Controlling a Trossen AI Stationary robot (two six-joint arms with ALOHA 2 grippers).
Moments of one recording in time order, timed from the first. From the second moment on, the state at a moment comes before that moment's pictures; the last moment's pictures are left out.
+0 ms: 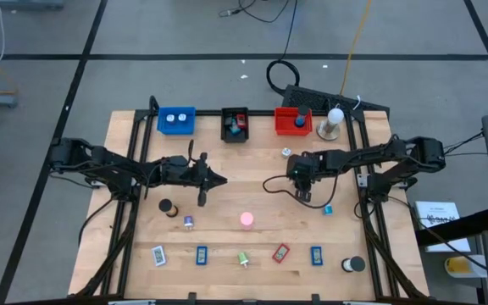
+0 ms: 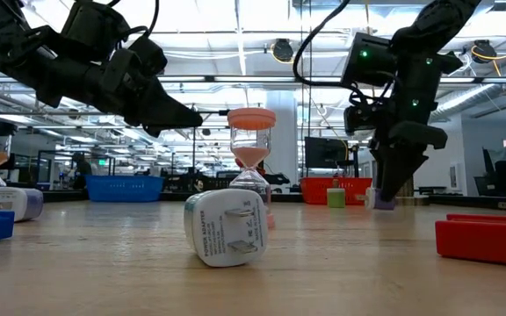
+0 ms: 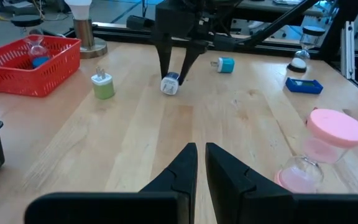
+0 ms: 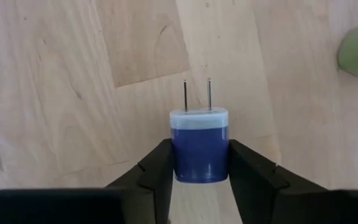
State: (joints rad) left arm 0.08 1.37 0.34 0.77 0.08 -0.05; right arm -0.14 1.45 0.72 -0.49 0.05 0.07
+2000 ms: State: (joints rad) left arm -0.03 1.66 1.00 0.19 -0.10 0.15; right arm -0.03 1.45 0.55 0.63 -0.11 -0.07
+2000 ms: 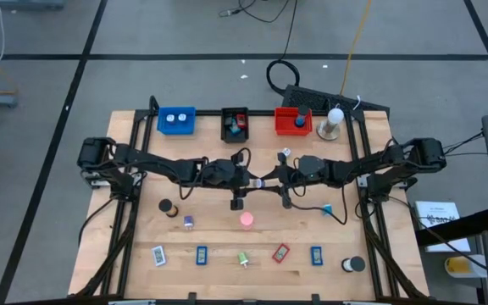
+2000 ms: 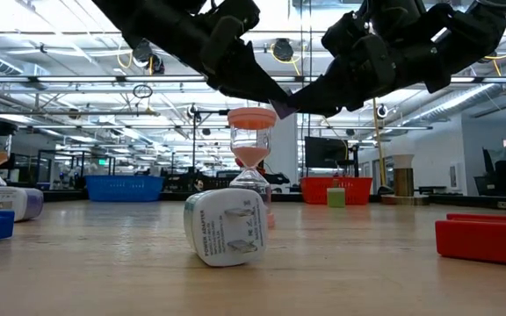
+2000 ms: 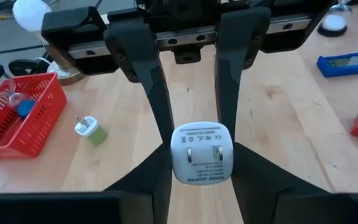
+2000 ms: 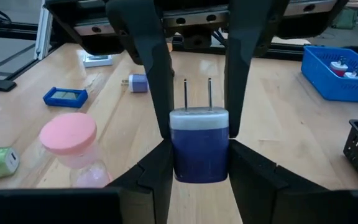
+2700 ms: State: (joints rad) left arm 0.00 1.47 1.00 -0.40 -0.31 -0.03; right arm 0.00 1.39 0.55 0.51 0.09 -0.09
